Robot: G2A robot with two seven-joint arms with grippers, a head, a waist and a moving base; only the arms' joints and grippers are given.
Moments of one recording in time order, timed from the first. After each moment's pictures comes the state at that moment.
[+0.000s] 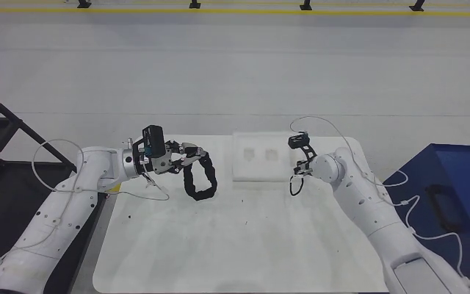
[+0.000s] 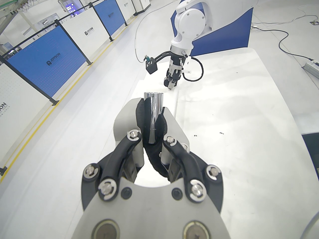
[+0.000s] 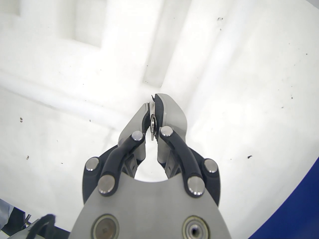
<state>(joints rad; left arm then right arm) 0.91 -0.80 -1.06 -1.42 1.32 -0.97 0.42 -0.68 -1.24 0.89 -0.95 -0.86 -0.06 0.94</state>
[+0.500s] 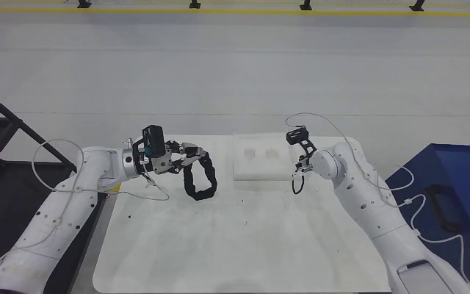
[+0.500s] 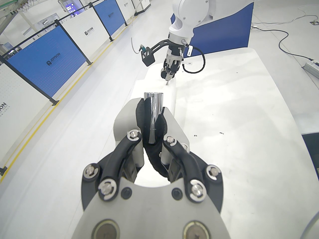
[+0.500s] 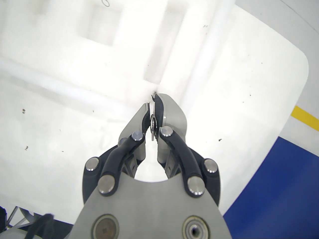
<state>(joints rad) 0.91 -0.80 -1.06 -1.42 1.32 -0.97 0.42 -0.72 -1.21 0.93 -1.16 -1.00 -0.03 1.12</state>
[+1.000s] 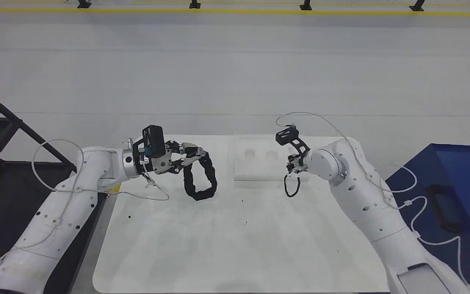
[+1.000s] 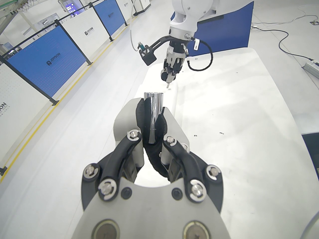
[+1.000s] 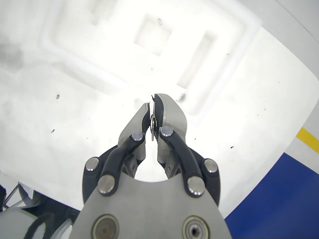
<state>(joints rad) 0.91 -0.80 -1.06 -1.42 1.32 -0.97 0.42 -0.74 -1.21 0.96 -1.30 -0.91 -0.11 1.18</state>
